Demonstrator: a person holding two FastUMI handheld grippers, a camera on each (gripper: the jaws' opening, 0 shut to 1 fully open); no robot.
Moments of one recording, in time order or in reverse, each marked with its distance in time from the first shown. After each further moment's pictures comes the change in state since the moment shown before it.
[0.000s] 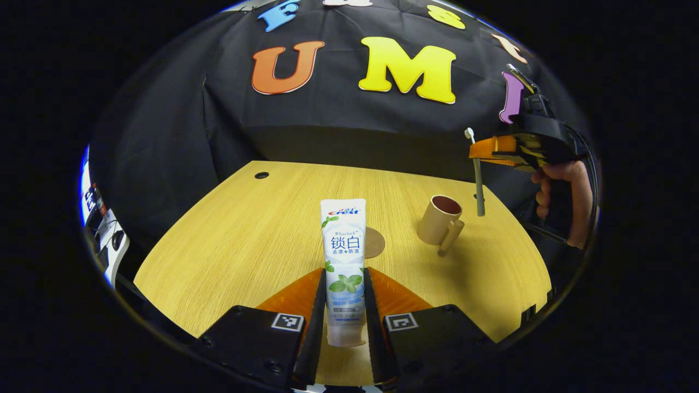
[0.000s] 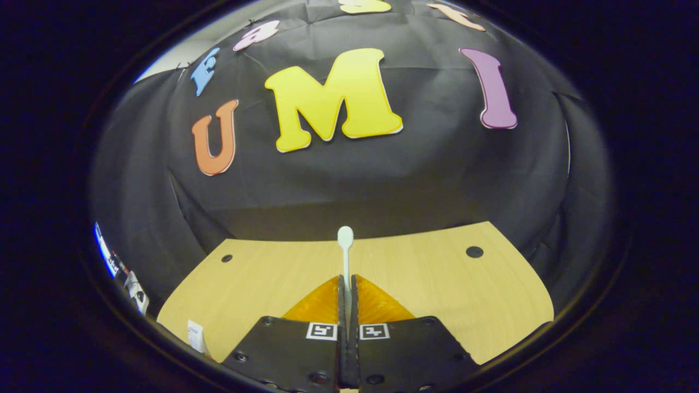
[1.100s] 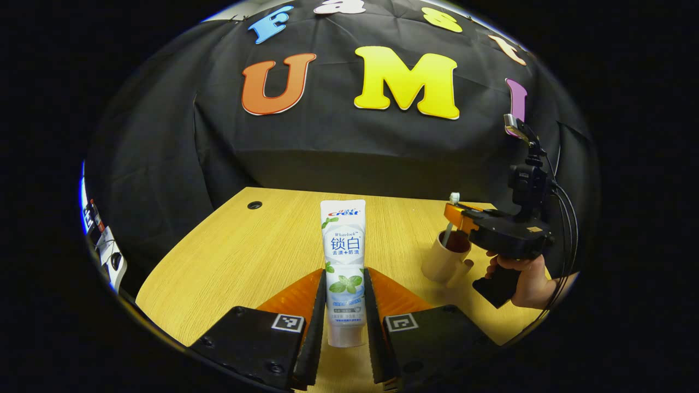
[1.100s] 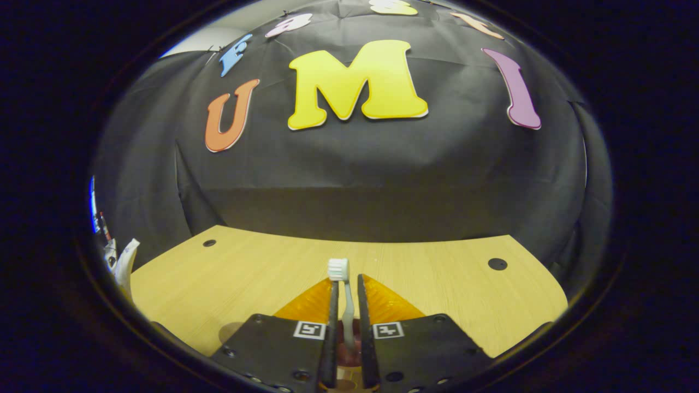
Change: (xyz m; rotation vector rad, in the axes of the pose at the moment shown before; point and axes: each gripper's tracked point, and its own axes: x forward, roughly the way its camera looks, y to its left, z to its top) left arm 0.050 -0.019 0.065 0.043 -0.115 0.000; right arm 0.069 -0.008 -0.067 -0.136 -0.068 0.031
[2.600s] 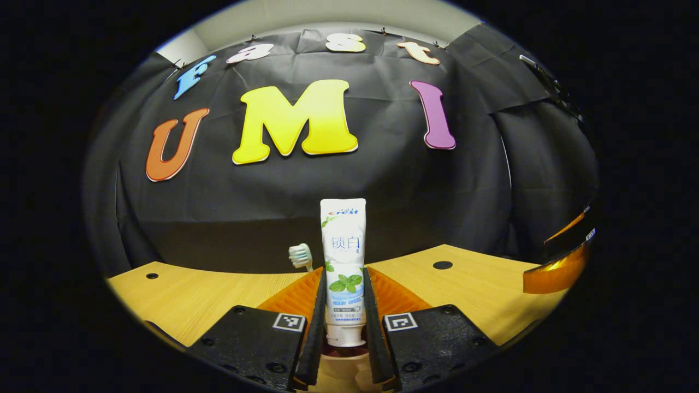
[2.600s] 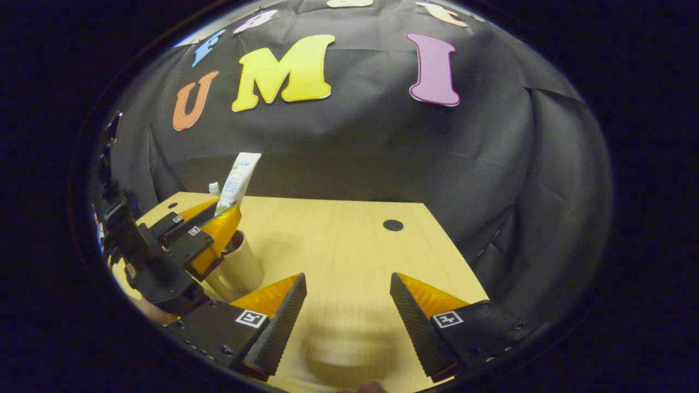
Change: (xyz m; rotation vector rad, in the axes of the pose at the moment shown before) left arm 0.151 -0.210 0.035 0.191 -0.492 -0.236; right arm -0.137 -0.192 -0.059 -0.009 0.164 -0.217
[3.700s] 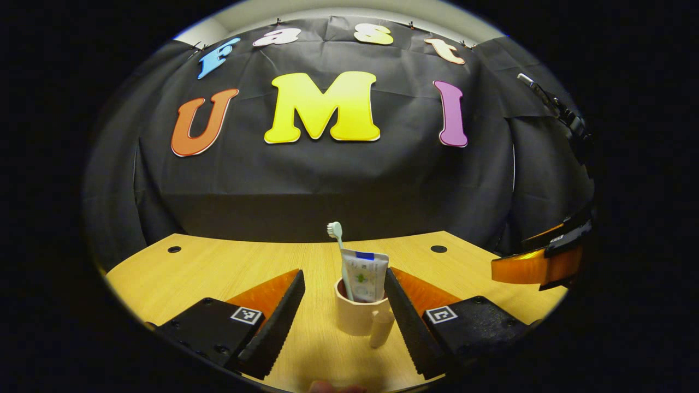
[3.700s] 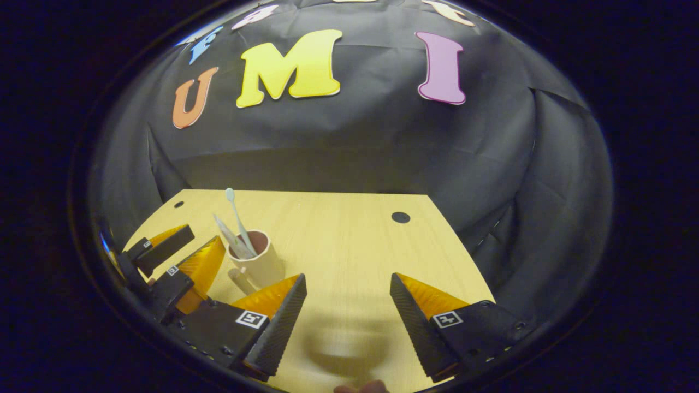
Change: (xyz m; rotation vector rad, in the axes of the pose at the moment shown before) left arm -0.099 0.034 0.016 -0.114 0.178 0.041; right arm -0.037 0.048 0.016 -0.005 0.108 0.007
